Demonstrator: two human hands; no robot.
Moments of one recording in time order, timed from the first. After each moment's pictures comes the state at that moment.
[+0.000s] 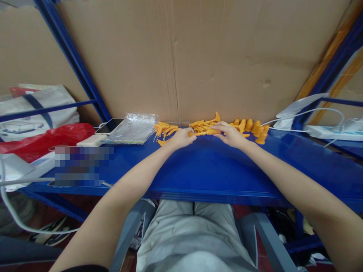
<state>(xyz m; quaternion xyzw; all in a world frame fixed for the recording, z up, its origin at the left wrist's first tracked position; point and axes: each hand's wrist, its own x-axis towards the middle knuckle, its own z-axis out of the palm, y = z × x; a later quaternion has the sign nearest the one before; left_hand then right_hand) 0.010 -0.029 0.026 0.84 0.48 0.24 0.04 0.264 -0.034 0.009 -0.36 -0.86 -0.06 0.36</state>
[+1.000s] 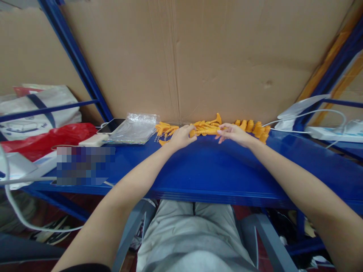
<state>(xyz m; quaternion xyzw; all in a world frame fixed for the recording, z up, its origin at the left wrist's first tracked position) 0.005 -0.022 0.017 0.86 0.43 0.28 -0.08 0.264 -0.043 0.020 -0.43 -0.69 0.41 0.42</state>
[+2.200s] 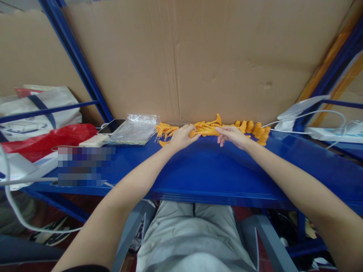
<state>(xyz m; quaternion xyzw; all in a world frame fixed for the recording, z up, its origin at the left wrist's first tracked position) 0.005 -0.018 0.011 0.85 0.38 0.35 -0.14 0.248 -0.053 0.025 -0.45 -0.65 0.42 0.45</state>
